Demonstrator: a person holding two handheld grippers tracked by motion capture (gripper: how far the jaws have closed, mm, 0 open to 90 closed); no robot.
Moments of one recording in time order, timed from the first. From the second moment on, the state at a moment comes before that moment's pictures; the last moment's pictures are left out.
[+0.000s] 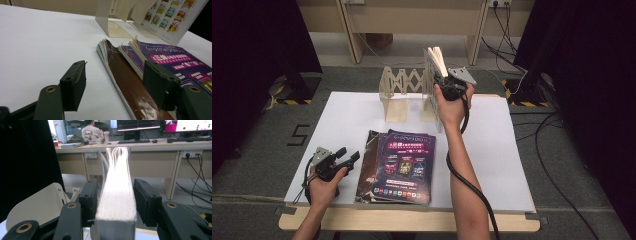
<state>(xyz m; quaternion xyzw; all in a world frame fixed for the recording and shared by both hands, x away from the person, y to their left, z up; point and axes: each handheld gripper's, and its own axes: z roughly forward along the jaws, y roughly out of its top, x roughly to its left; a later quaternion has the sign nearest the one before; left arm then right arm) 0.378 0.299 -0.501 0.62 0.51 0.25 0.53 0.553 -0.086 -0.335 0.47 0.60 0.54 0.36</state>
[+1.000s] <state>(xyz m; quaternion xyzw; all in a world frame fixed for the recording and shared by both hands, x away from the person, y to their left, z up) 0.378 0.300 -0.501 0.62 0.52 0.25 0.53 0.488 -0.112 -0.332 0.44 0.61 0.54 0.37</state>
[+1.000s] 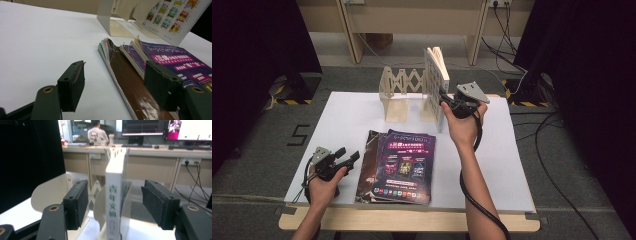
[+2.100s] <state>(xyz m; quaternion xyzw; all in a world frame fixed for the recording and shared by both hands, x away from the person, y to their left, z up) 0.405 0.241 -0.470 0.71 0.45 0.17 0.51 0.435 -0.120 -0.418 0.49 0.71 0.45 0.22</state>
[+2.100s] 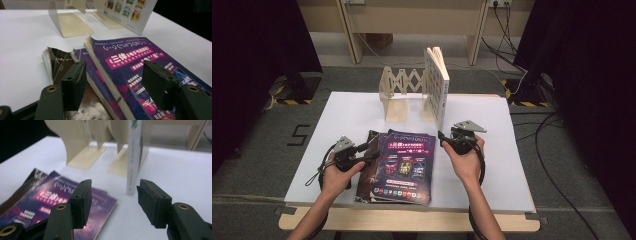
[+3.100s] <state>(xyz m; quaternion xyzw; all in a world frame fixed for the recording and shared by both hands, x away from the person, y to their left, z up) 0.447 0.212 -0.484 0.75 0.49 0.12 0.43 0.451 -0.085 -0.468 0.49 0.78 0.37 0.10</state>
